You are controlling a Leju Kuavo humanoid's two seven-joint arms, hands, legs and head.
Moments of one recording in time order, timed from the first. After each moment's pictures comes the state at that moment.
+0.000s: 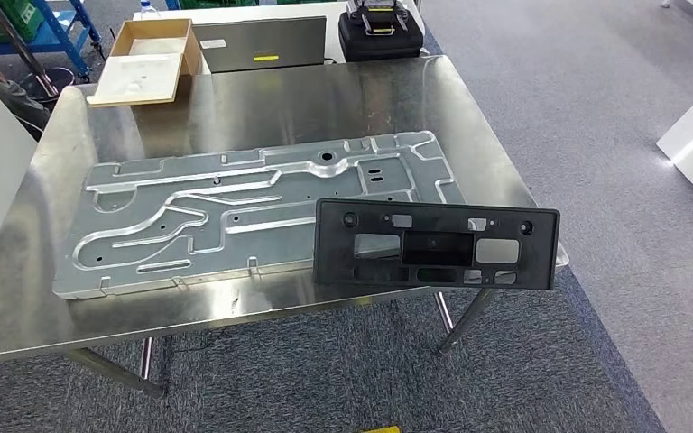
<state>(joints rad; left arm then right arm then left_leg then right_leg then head) -0.01 0.04 0.57 -0.20 -0.25 -0.09 -0.53 0.53 0.18 -0.43 -2.11 0.46 -0.56 -0.67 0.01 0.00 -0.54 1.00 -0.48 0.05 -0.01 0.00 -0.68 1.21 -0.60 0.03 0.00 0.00</state>
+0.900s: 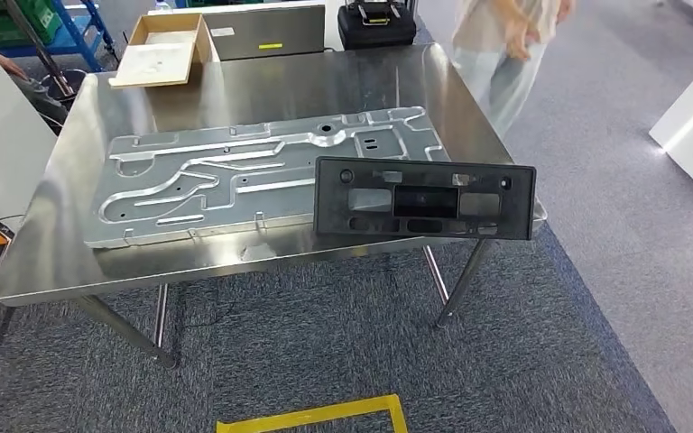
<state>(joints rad) 0.00 0.02 0.67 -0.20 -0.35 -0.09 -0.50 0.07 0.17 -1.16 -0.53 1.13 -0.10 -0.11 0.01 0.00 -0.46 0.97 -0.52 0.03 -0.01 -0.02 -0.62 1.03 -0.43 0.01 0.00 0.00</state>
